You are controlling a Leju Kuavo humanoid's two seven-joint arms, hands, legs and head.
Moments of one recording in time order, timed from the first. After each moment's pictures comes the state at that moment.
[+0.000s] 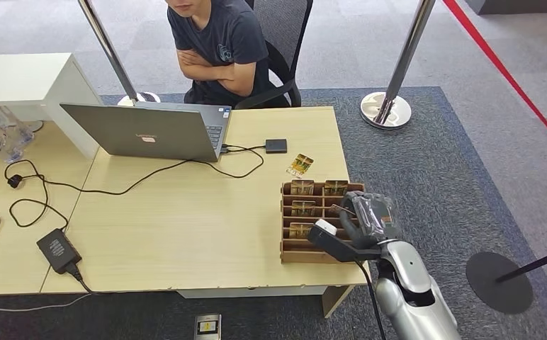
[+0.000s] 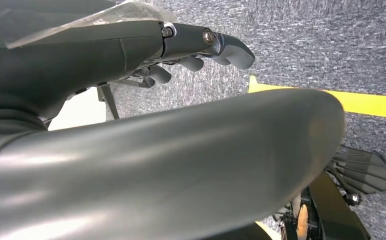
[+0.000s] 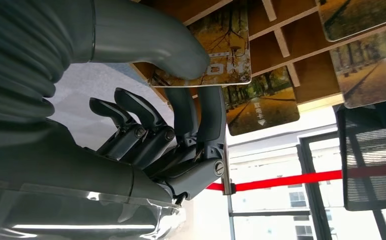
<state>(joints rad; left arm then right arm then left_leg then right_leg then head) -0.08 -0.16 1.35 -0.22 -1.11 -0.01 -0.04 -0.20 -0.09 0.48 -1.30 1.25 -0.34 -0.19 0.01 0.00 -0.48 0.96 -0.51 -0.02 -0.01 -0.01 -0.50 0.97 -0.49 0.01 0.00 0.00</state>
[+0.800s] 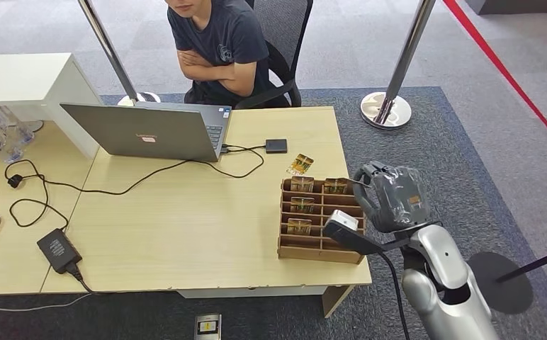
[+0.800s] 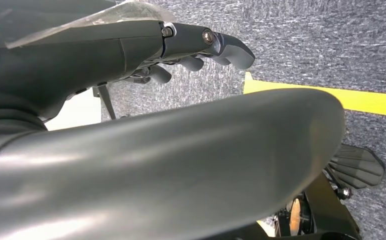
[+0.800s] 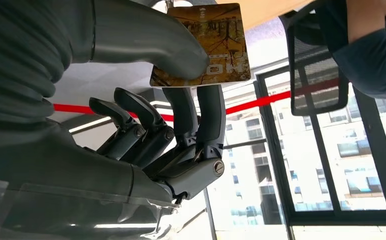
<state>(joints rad) -0.08 -0.16 1.35 -0.22 -1.10 -0.02 -0.06 -0.21 -0.22 0.48 -1.61 1.20 -0.32 -0.24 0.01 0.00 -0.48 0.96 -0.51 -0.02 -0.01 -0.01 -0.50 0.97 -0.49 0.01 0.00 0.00</state>
